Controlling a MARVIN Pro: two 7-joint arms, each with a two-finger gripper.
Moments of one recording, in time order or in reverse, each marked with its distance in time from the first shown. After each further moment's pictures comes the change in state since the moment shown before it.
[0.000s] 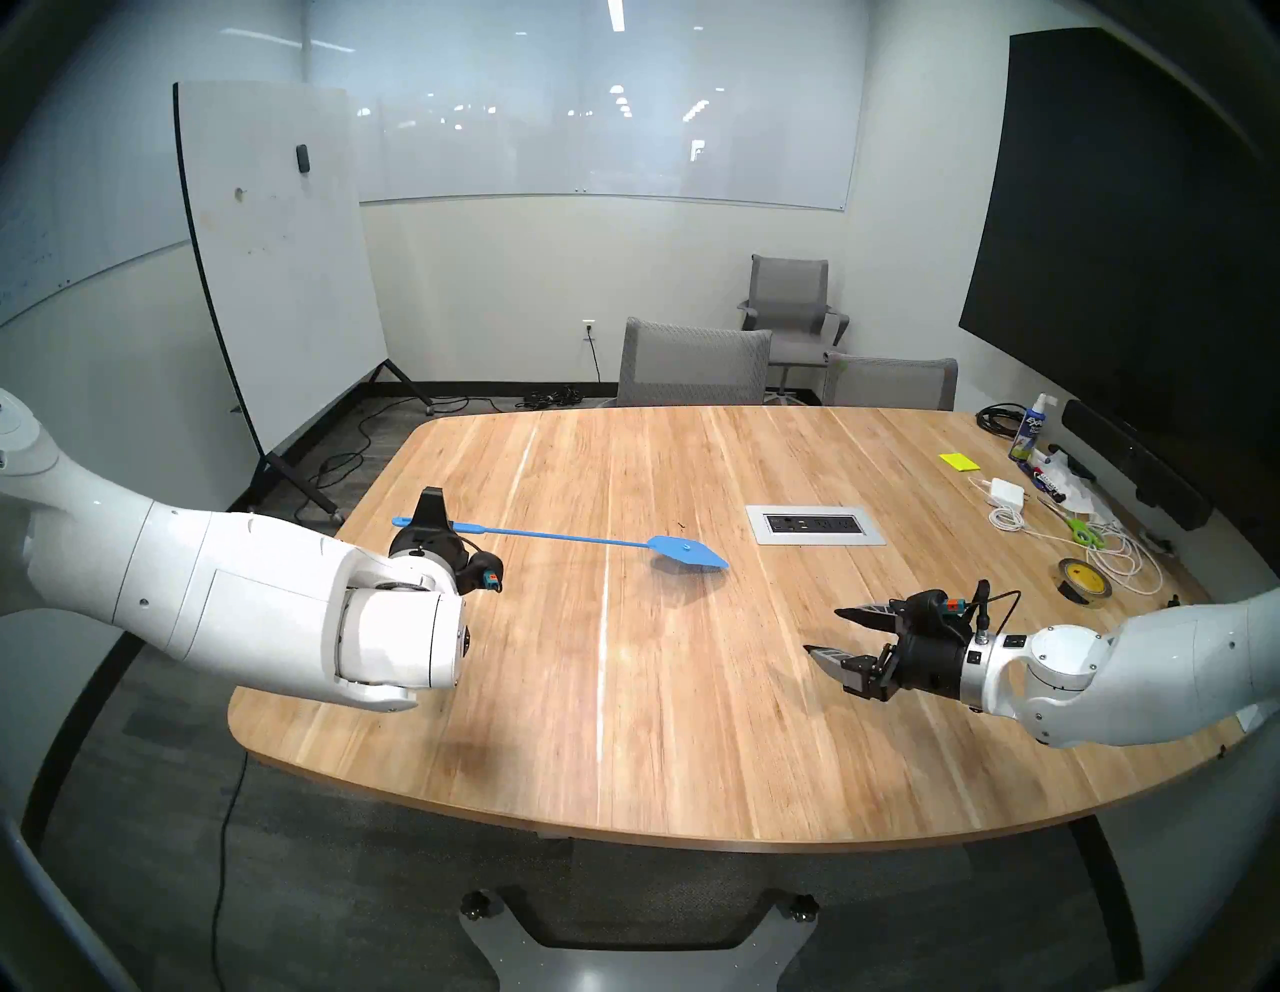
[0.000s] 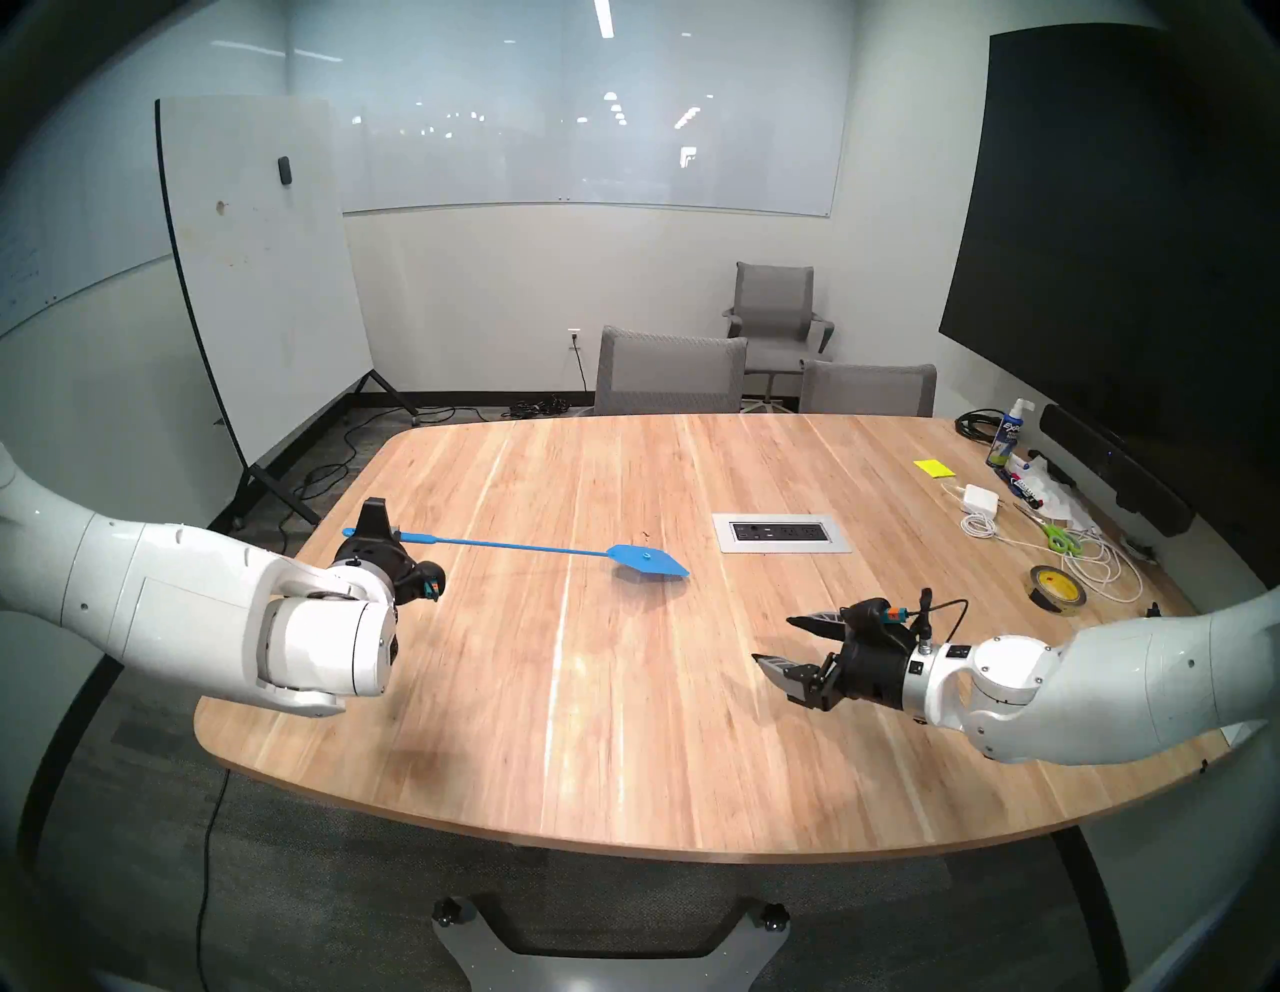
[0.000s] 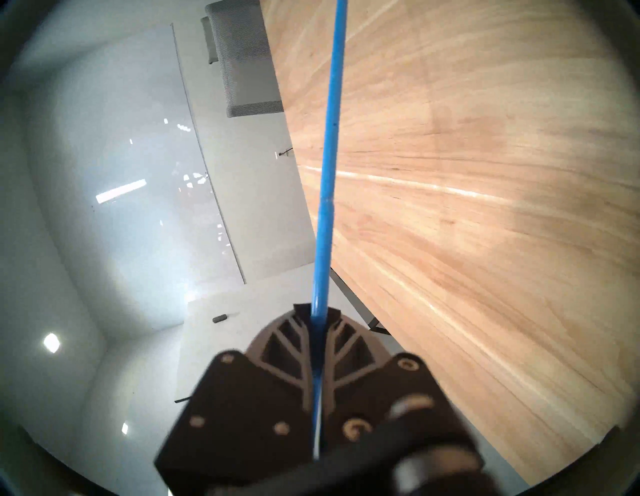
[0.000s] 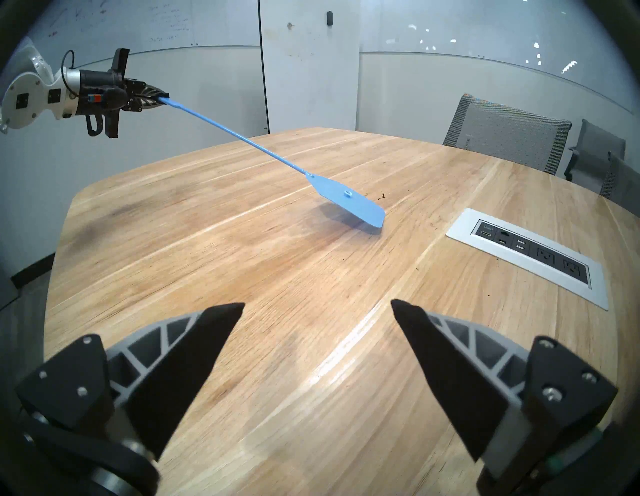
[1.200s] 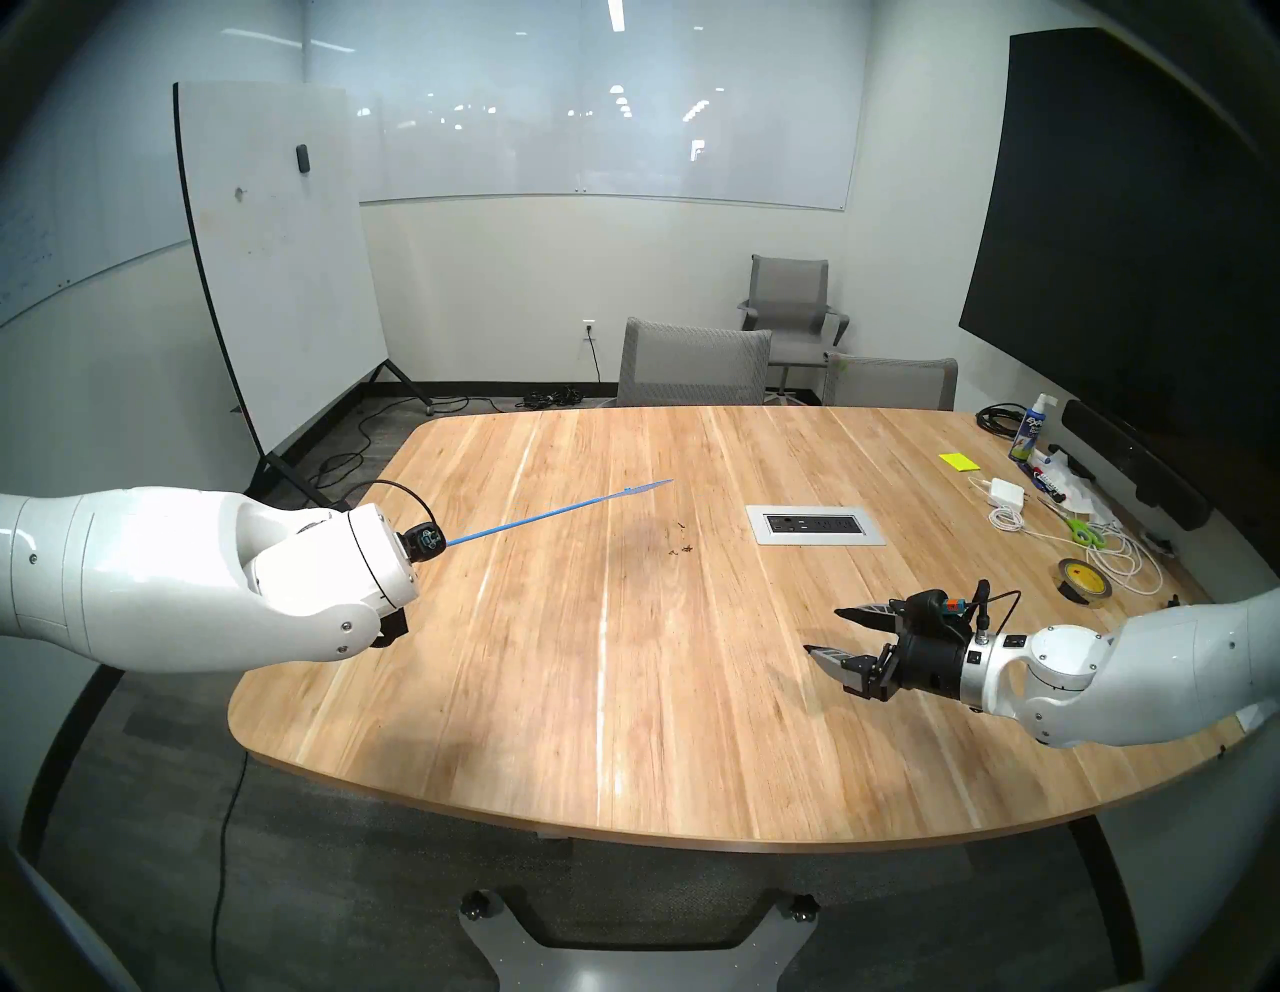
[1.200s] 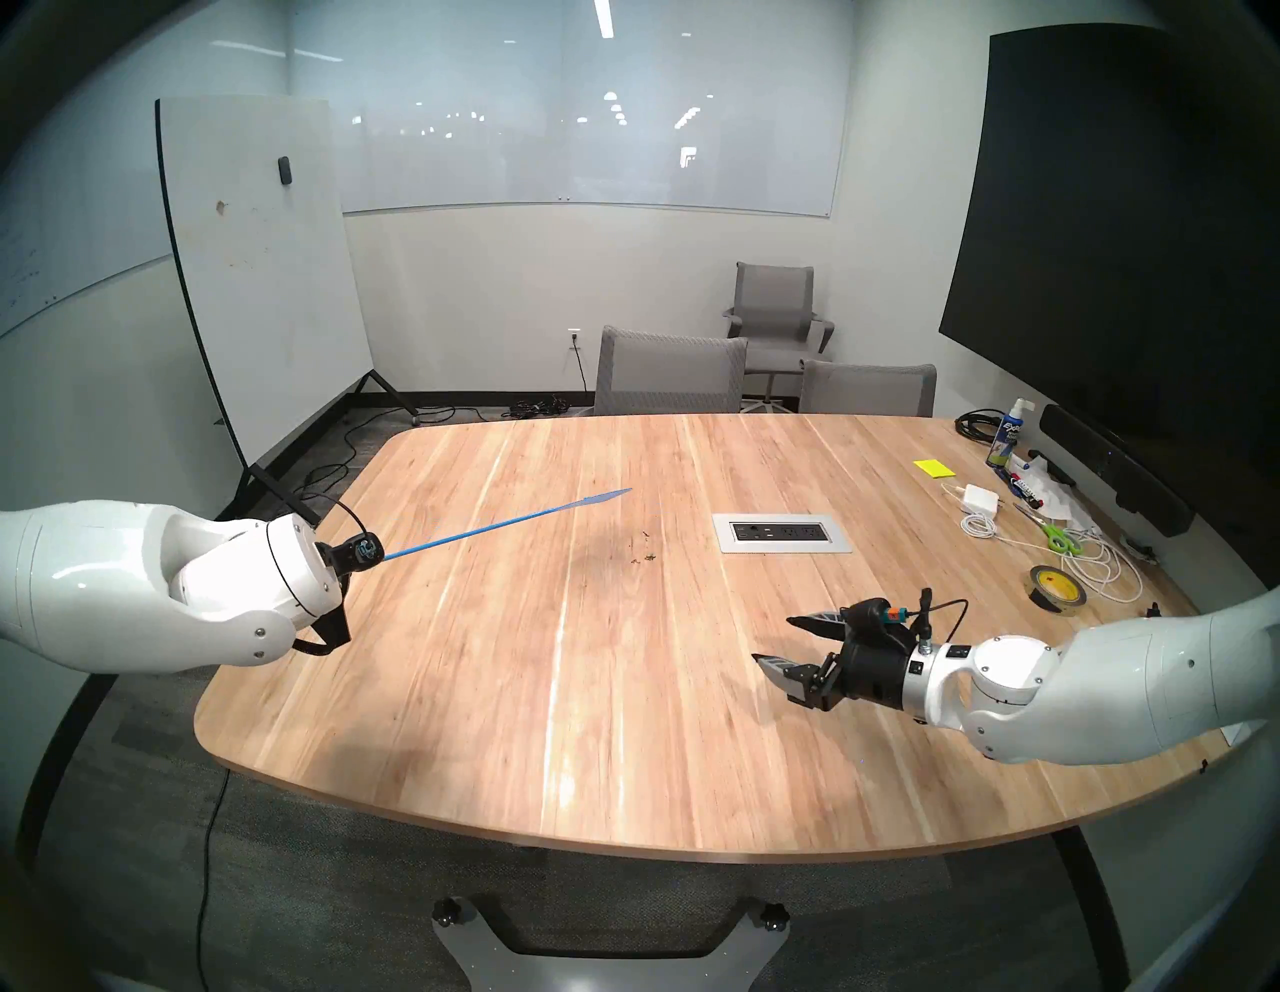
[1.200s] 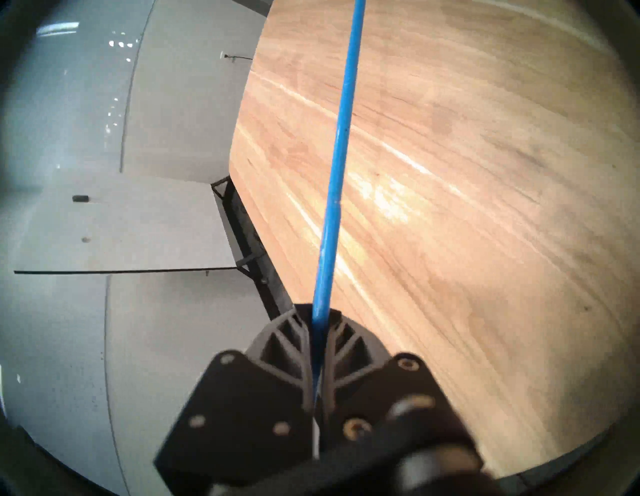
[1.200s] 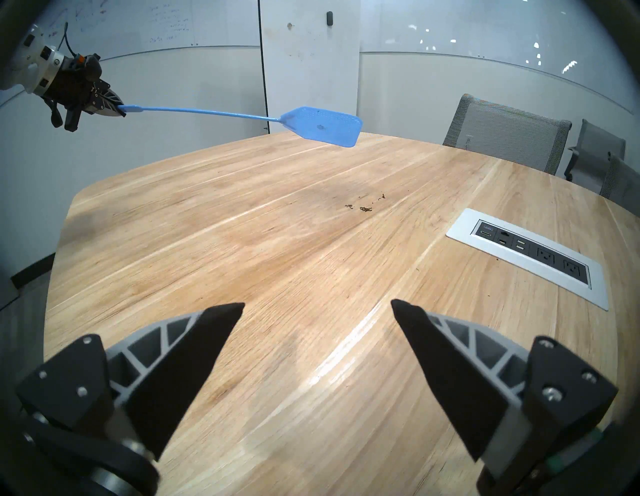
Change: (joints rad) left arm -0.076 0.289 -0.179 -0.177 -0.597 0.001 -0.031; right arm 0.000 0.000 0.001 0.000 0.000 0.000 0.000
